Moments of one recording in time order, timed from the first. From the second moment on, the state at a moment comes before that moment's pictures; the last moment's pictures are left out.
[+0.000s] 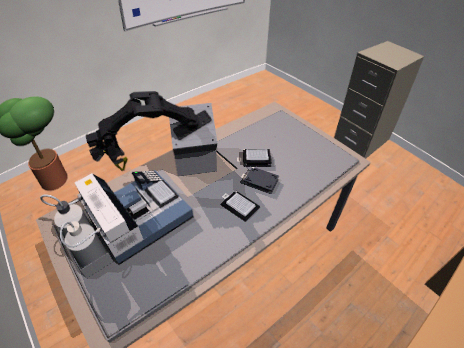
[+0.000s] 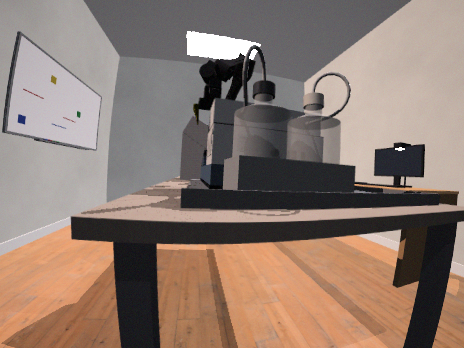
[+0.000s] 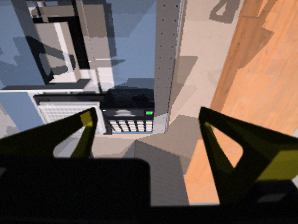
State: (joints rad) arm -1.86 2.13 1.46 -0.80 -0.56 -0.34
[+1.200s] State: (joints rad) arm -1.86 2.12 1.42 -0.78 -0.56 -0.34
